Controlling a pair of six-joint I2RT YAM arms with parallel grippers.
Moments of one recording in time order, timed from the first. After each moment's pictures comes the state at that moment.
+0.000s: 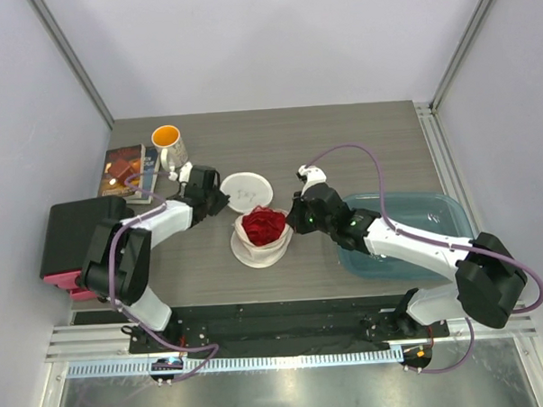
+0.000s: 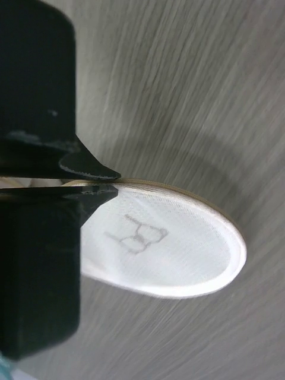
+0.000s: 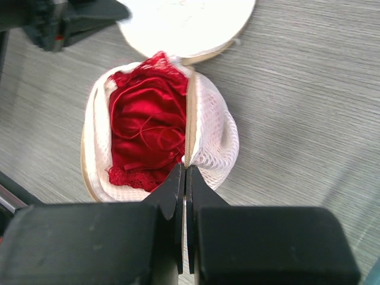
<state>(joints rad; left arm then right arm) -0.33 1.66 0.87 -0.04 -0.10 -1.04 0.82 1.34 0.81 -0.07 0.12 0.54</state>
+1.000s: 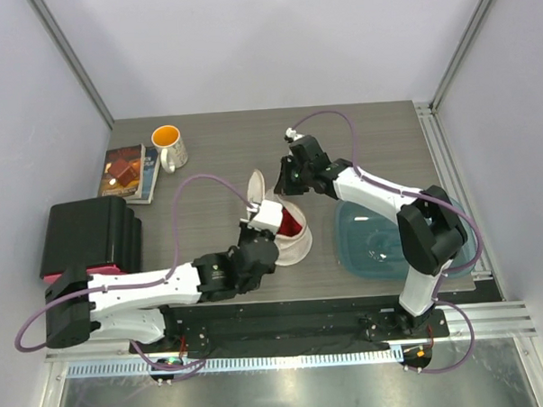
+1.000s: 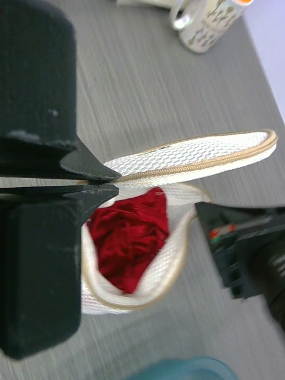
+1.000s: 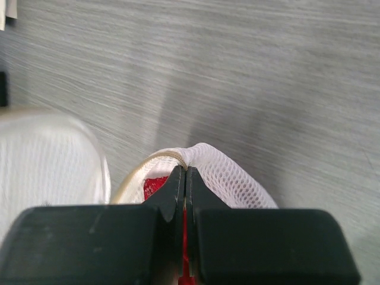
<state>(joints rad) -1.25 1.18 0.76 0.01 -1.00 -0.22 0.62 1.76 1.28 -0.25 -0.12 0.53</state>
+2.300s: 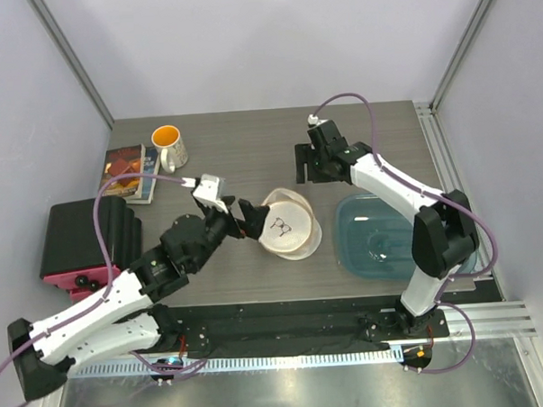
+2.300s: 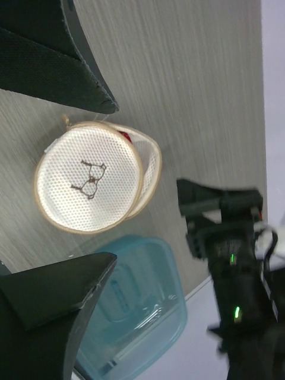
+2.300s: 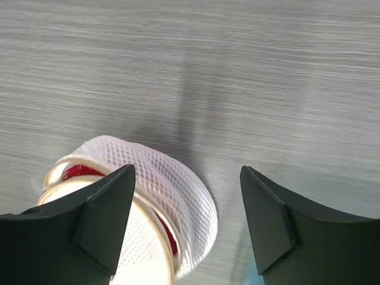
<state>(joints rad) -1.03 0.84 0.72 0.02 -0.45 -0.30 0.51 1.74 1.39 -0.52 0.08 0.39</state>
